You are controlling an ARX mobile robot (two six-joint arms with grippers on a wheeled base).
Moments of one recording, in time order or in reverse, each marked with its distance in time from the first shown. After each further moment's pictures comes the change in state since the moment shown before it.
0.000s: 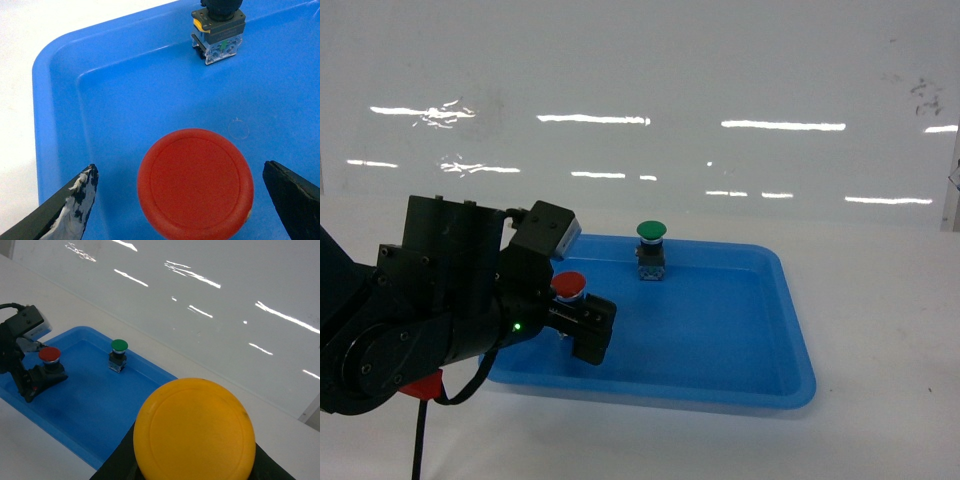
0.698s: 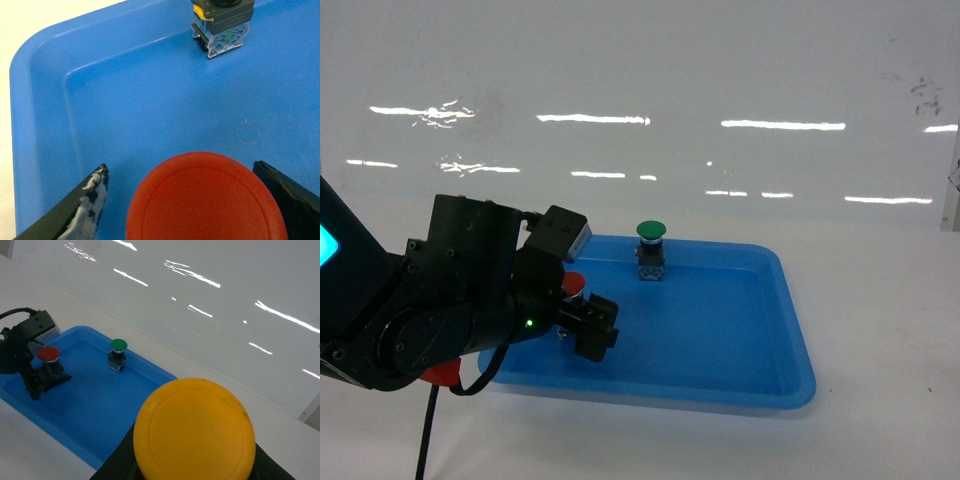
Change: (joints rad) left arm 0.001 0.049 0.086 -0.079 0.003 0.028; right arm 0.000 0.000 0.000 0.000 0.000 0.000
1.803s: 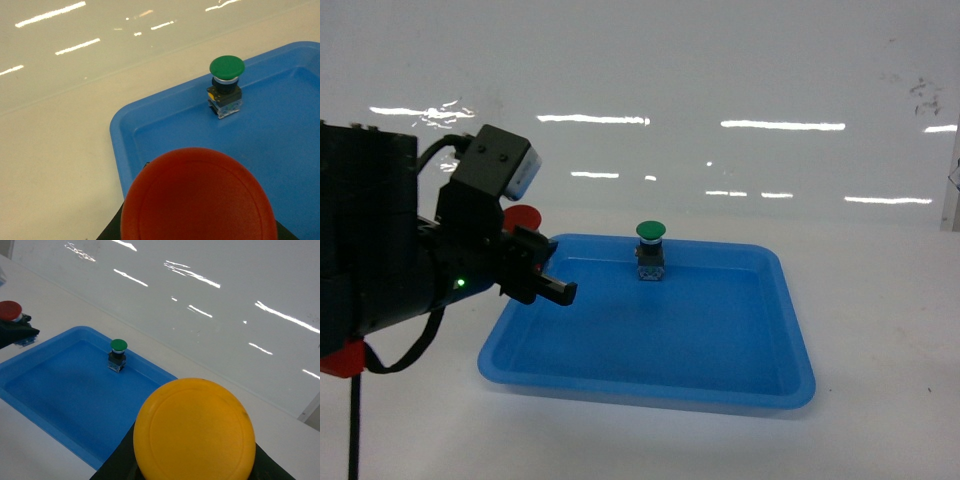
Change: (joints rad) left arm 0.034 -0.304 -0.272 0.192 -0.008 0.059; right arm 0.000 0.000 0.000 0.000 0.000 0.000
